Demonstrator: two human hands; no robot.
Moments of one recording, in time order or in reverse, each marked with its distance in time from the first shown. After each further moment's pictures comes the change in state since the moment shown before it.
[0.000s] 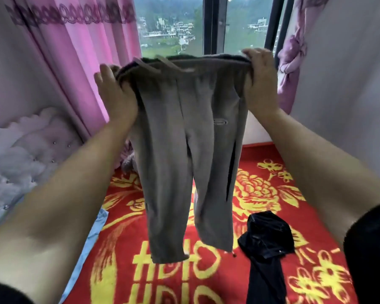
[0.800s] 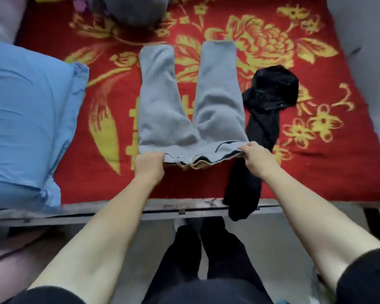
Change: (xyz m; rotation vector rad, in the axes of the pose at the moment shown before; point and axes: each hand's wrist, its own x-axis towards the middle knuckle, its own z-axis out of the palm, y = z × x) left_hand -0.529 -0.230 -0.154 0.825 -1.354 -0.011; right_hand -0.599 -0.006 -0.042 -0.380 -1.374 0.543
